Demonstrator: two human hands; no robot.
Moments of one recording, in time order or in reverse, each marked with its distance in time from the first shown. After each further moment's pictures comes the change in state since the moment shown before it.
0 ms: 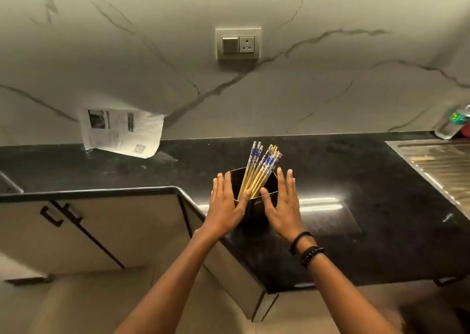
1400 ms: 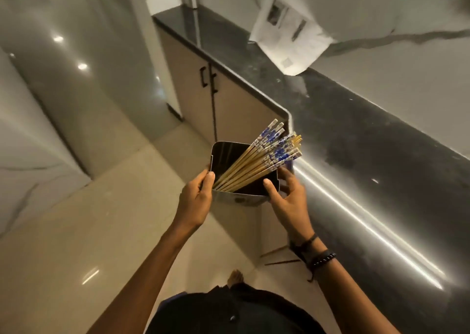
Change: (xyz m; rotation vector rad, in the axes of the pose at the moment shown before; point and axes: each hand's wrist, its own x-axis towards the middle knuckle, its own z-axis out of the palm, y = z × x) left_hand -0.245 -0.004 -0.003 -0.490 0.827 -0.687; right_hand -0.088 -0.033 0.040 0.432 -0.840 -0.210
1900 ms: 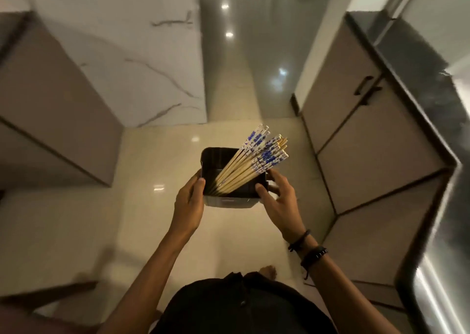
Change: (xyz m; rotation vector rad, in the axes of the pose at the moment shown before) left_hand -0.222 -0.107 -0.184 -0.194 0.700 -0.190; right_hand -0.143 -0.044 0.214 -0.117 -0.740 -0.194
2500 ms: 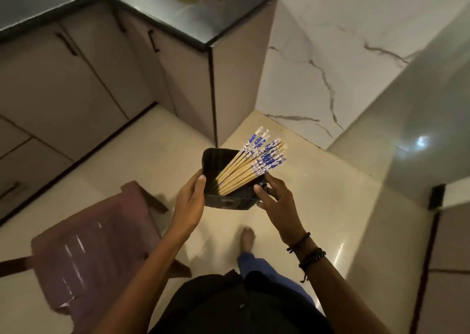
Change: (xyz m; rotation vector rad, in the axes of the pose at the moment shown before) left_hand -0.072 -0.077 -0.271 -0.124 0.688 -0.201; right_hand -0.007 -0.090 0.309 -0.125 -0.698 -0.155
